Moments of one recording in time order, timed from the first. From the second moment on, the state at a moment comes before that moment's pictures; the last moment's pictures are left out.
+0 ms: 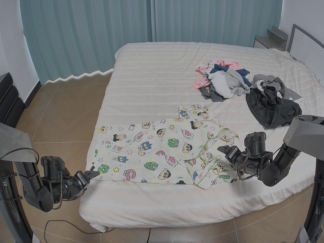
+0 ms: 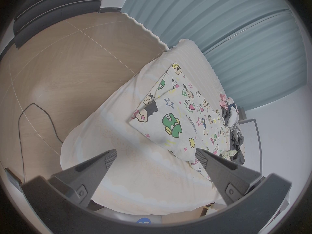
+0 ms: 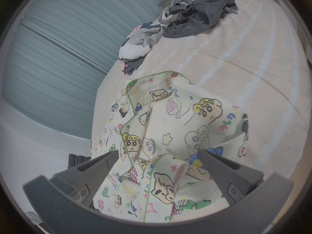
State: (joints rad) left arm -0.01 2.16 -0.26 -1.24 -0.27 -0.80; right arm 0.30 2.22 -0.72 -0.95 -0.06 0.95
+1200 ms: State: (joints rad) left arm -0.01 2.17 -0.26 -1.24 -0.27 -0.80; right arm 0.32 2.17 -0.55 -1.08 -0.06 0.78
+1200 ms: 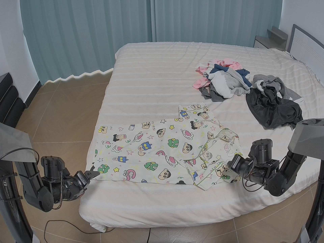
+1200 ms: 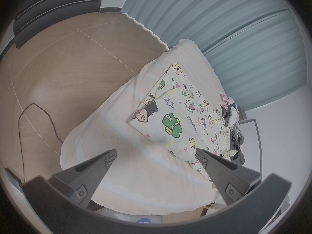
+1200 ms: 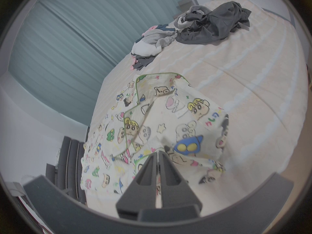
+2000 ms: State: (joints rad) left arm -0.01 2.17 -0.25 -1.24 -0.27 -0.80; right arm 0.33 2.18 -0.39 -1.09 -0.07 0.71
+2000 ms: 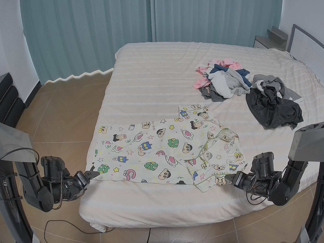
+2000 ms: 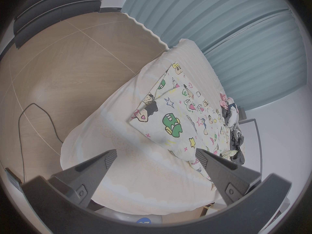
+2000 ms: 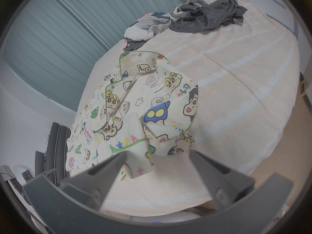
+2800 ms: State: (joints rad) left arm 0.00 2.14 -0.26 -1.24 -0.29 -0.83; right arm 0.40 2.01 -0.50 -1.07 -0.06 0.88
